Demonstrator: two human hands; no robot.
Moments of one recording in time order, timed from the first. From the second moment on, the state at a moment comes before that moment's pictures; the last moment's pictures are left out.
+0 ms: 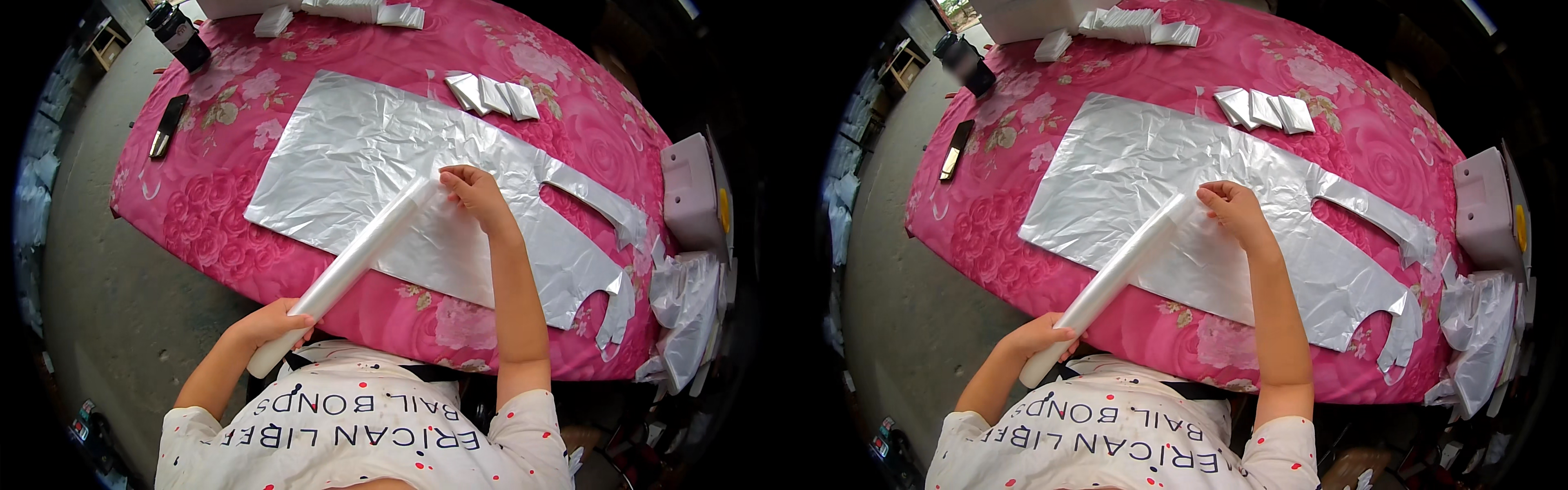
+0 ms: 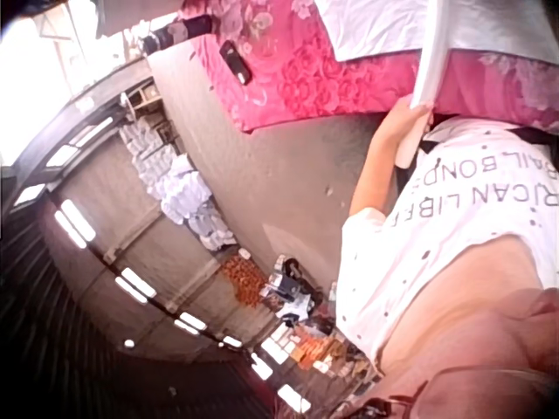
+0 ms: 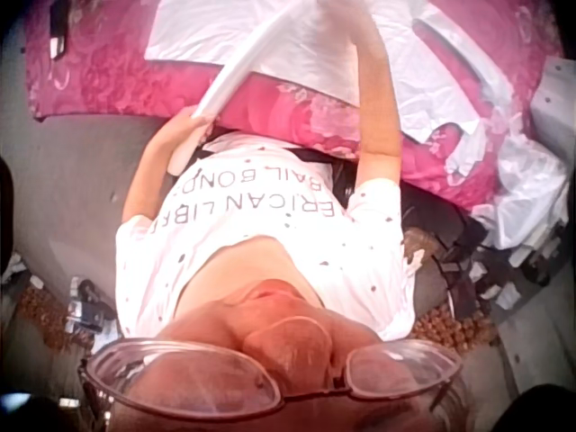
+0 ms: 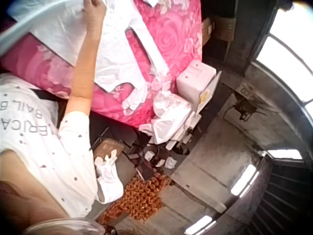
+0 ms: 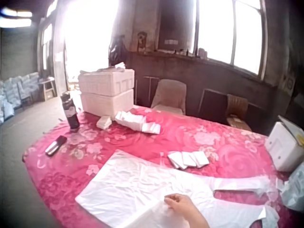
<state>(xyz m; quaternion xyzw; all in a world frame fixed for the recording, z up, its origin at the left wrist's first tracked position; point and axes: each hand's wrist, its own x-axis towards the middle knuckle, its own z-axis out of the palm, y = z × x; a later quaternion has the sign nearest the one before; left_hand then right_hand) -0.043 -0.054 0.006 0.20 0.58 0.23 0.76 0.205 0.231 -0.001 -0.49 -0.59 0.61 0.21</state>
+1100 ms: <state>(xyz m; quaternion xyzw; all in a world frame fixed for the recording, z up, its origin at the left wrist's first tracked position) -0.060 0.043 0.054 0.71 0.50 -0.03 0.50 0.276 0.343 0.002 -0.53 -0.73 0.41 0.15</state>
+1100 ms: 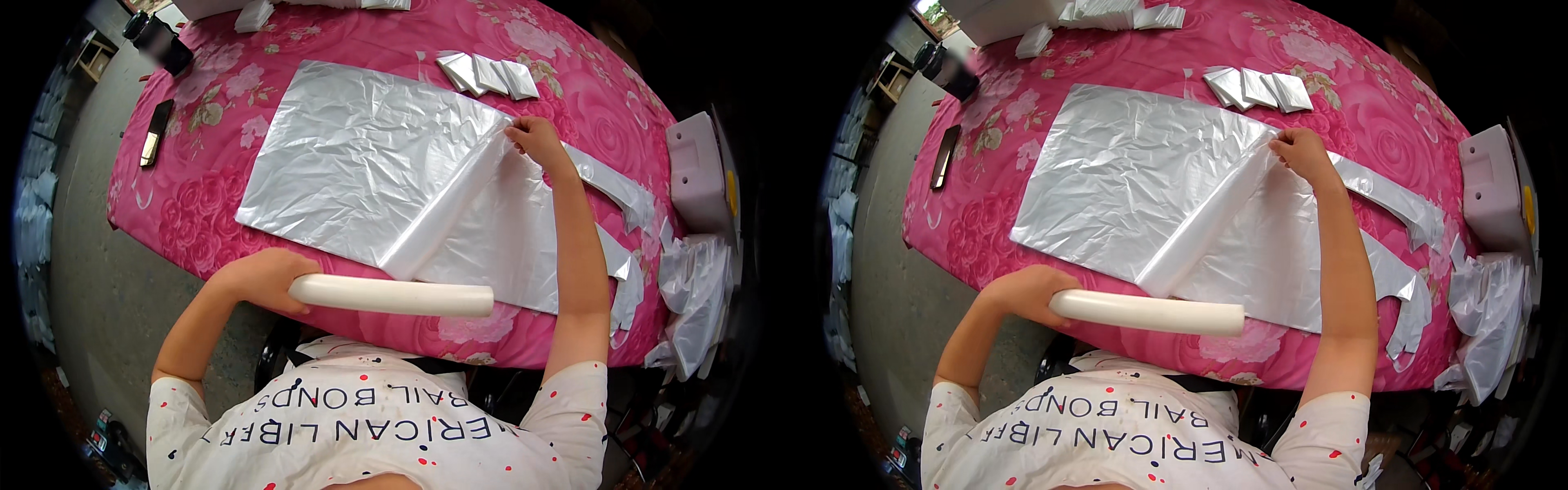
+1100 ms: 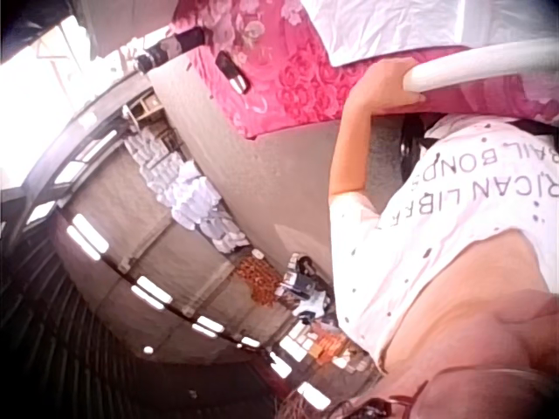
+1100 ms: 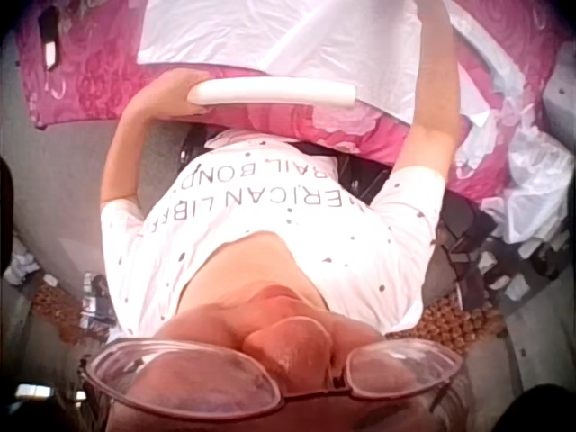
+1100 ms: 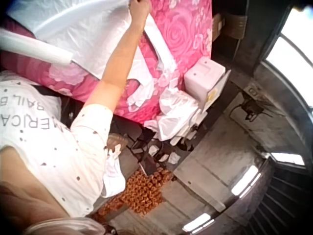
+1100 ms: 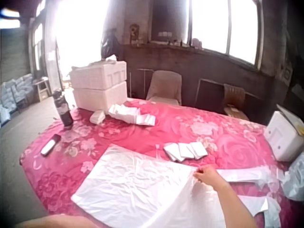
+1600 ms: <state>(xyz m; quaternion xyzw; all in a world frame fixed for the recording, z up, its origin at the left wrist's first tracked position) 0.032 0.085 -0.026 0.93 0.27 0.13 0.20 0.246 0.352 -0.002 -0.51 -0.71 0.47 0.14</state>
